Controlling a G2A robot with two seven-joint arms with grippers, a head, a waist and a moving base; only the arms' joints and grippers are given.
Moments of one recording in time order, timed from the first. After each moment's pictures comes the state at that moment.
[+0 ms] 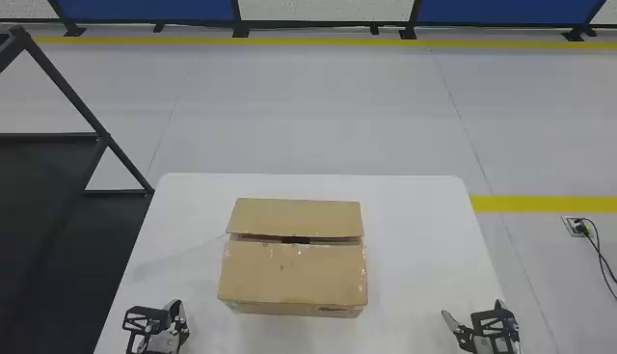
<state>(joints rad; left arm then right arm) 1.73 -1.15 -1.60 -1.80 1.33 0.00 0.00 -1.73 -1.15 1.60 -1.80 -1.33 0.00 0.00</state>
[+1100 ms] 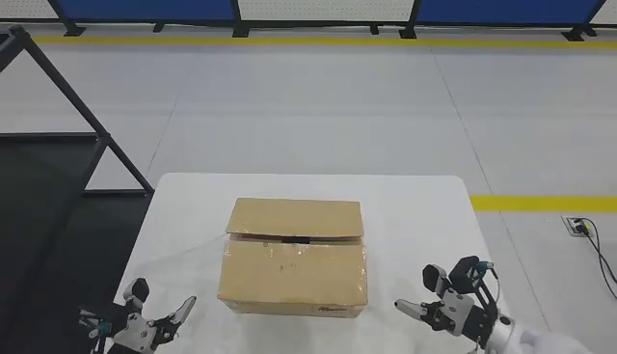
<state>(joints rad) 1.79 -1.14 -1.79 -1.94 1.13 -0.31 0.10 -1.46 -1.11 1.63 -1.91 -0.64 -0.56 0.63</state>
